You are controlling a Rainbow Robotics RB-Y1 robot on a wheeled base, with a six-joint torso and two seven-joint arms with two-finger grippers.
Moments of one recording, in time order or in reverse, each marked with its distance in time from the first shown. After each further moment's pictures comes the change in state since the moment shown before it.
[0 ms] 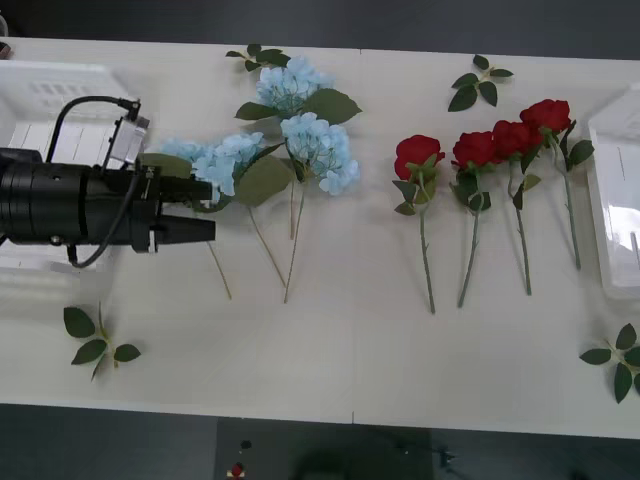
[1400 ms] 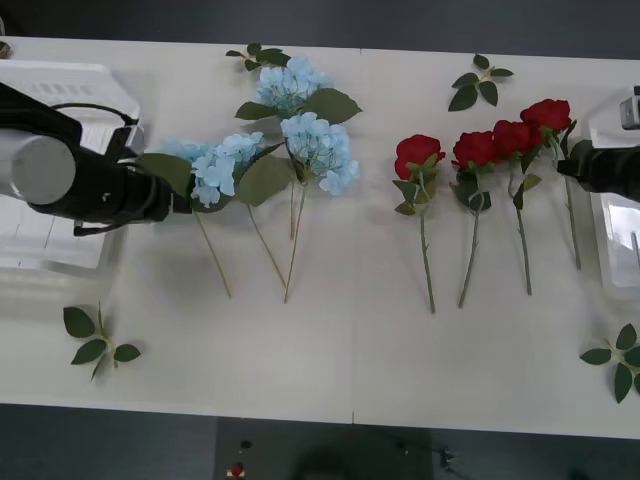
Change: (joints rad) right arm -0.843 0.607 0.536 0.488 1.112 -0.297 -0.173; left arm -0.121 -0.133 0.000 -0.048 -1.298 0.040 1.418
